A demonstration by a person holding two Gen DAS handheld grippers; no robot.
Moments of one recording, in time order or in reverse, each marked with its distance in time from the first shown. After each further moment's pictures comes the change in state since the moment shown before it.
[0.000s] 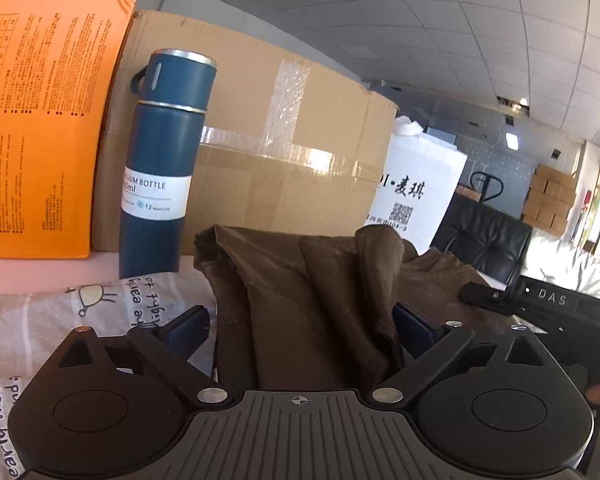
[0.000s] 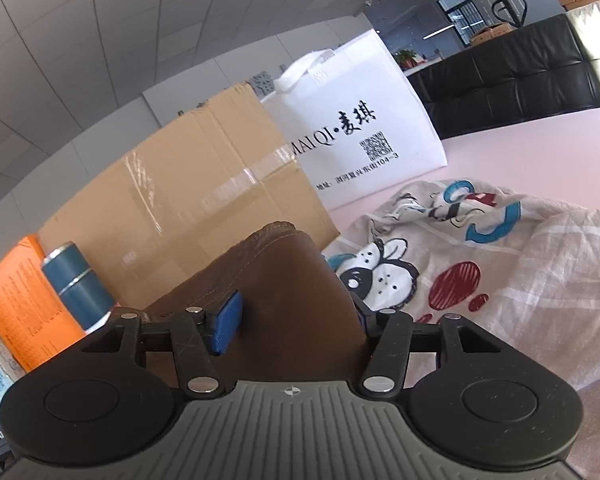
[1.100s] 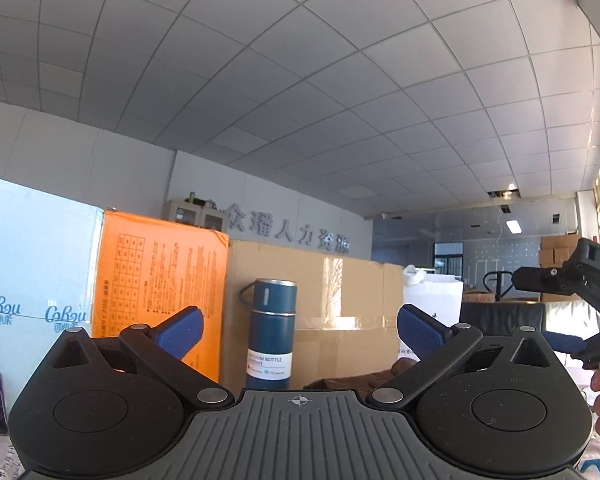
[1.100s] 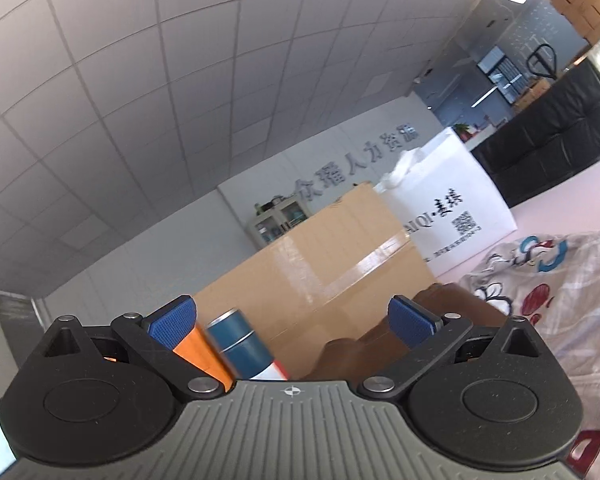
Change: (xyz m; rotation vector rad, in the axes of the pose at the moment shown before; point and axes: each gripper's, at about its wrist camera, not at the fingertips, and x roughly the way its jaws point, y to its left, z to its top) left arm -0.202 0.043 0.001 0.192 -0.501 0.068; right arm -0.153 0.112 -0.045 0.011 -0.306 0.261
